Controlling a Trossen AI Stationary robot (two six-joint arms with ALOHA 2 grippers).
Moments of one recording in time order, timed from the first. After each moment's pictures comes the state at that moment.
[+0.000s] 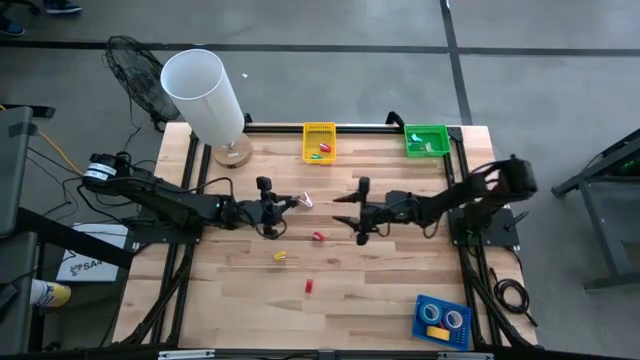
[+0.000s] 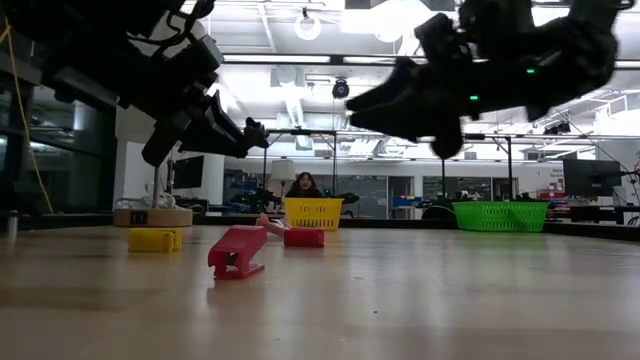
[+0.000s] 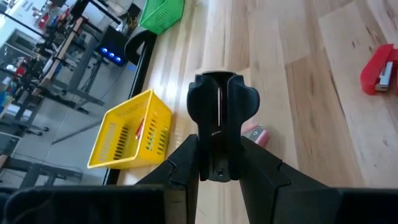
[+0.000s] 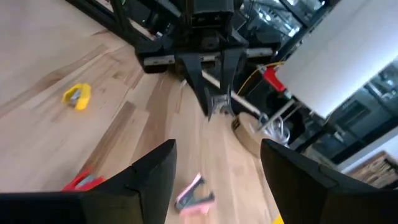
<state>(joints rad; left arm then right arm) -0.16 1.28 0.47 0.31 -0.63 0.44 0.05 1.62 0.49 1.02 0.15 -0.61</state>
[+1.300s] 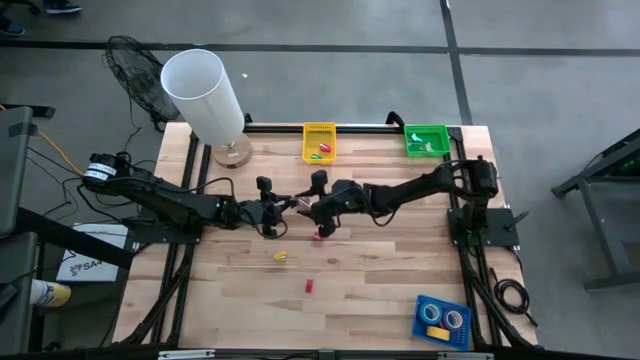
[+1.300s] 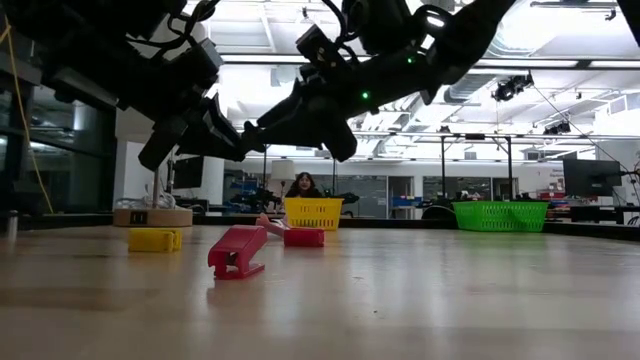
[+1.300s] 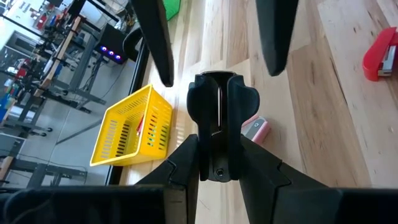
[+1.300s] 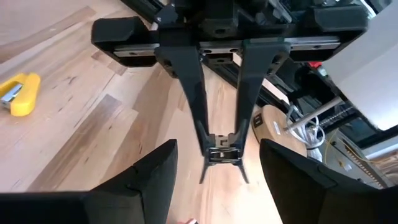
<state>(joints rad) -0.16 1.28 0.47 0.29 -0.64 0.47 -0.03 1.91 1.05 0.55 0.08 -0.65</state>
